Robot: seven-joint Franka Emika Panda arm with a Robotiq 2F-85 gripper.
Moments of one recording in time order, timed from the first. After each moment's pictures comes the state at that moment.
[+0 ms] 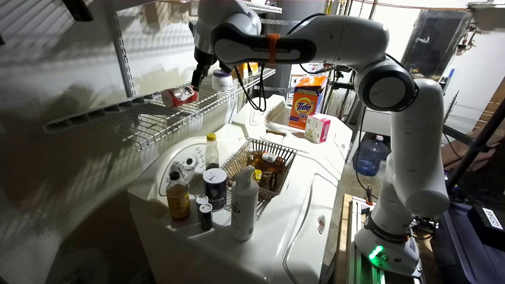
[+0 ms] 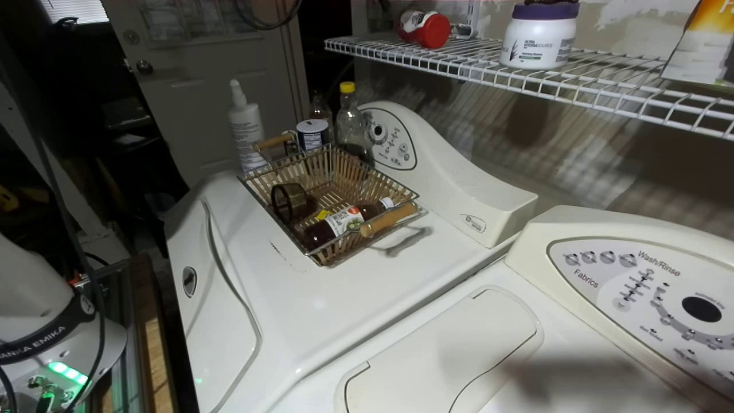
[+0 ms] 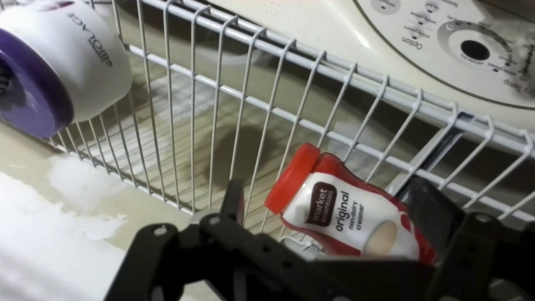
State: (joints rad) arm 0.13 0.35 -0.02 -1.17 -0.39 1.97 -0.09
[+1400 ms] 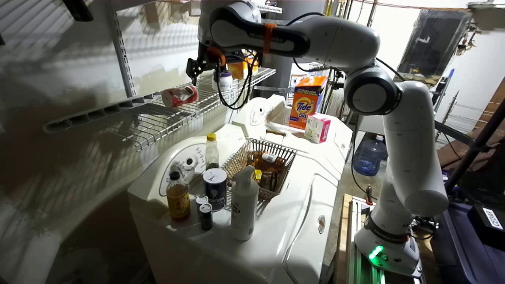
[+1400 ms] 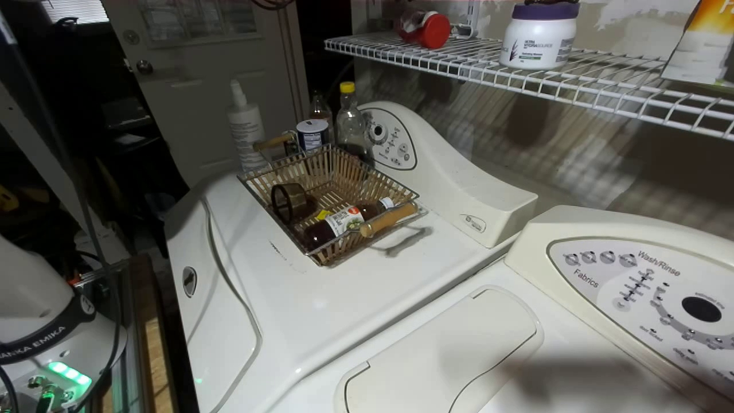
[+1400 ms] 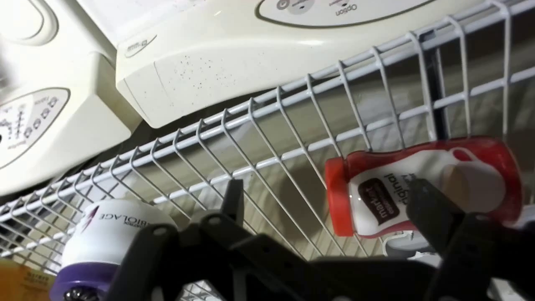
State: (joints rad) arm 0.10 0.44 -0.05 -0.98 -0.24 1.78 0.55
